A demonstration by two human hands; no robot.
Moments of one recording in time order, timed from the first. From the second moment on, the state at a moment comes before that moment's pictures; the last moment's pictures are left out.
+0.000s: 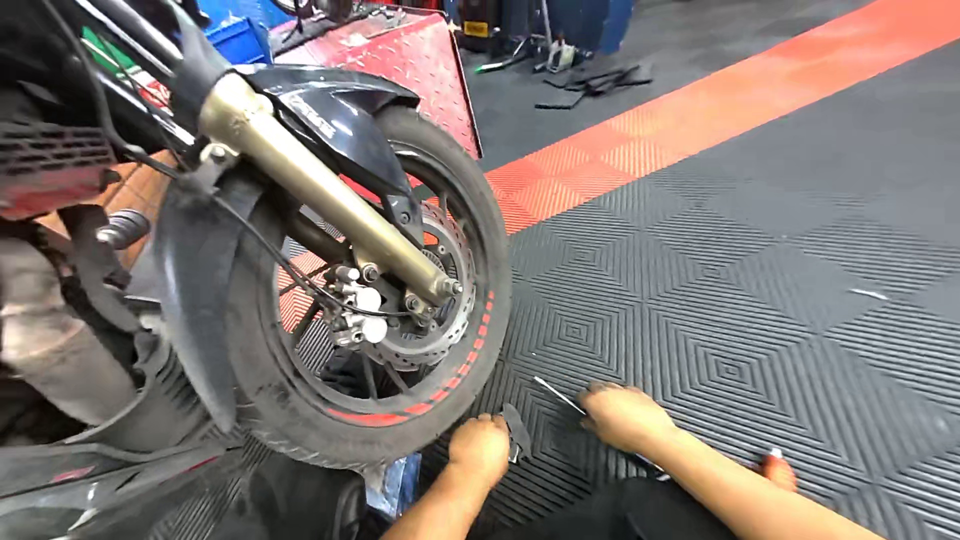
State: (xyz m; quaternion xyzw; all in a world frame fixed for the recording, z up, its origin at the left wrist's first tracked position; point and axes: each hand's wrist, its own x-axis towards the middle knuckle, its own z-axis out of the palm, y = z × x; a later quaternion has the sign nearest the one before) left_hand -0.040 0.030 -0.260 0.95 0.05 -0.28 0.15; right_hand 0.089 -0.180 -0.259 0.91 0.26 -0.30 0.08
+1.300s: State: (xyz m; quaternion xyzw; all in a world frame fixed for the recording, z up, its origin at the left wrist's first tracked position) left_hand -0.071 0.195 0.025 0.96 0.19 0.22 -0.02; right_hand 0.028 0.071 -0.058 0.72 0.36 0.21 -0.55
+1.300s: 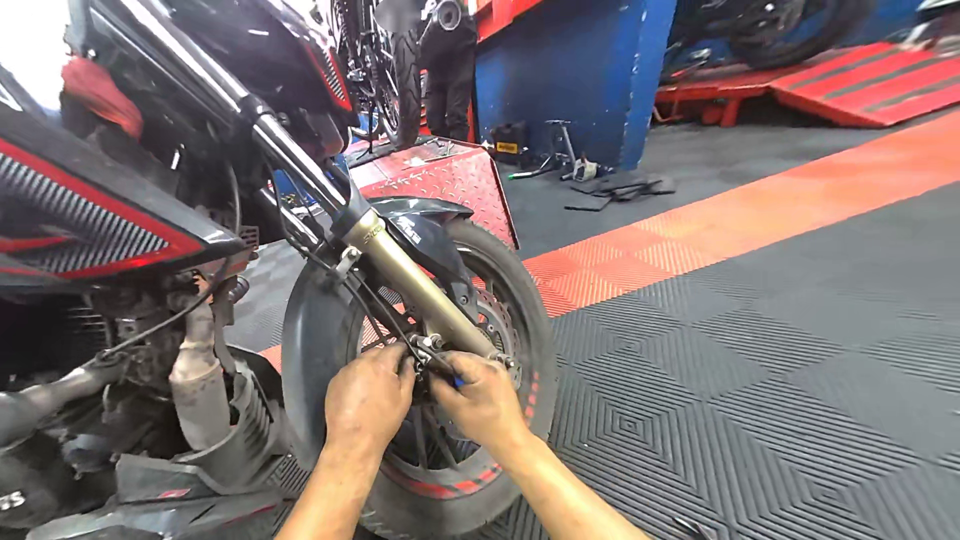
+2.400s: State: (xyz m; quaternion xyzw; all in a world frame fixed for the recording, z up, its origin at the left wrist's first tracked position) left_hand -0.066 0.197 0.042 0.97 0.16 0.18 0.04; right_hand 0.040 0.062 -0.002 0.83 0.34 -0.04 -0.44
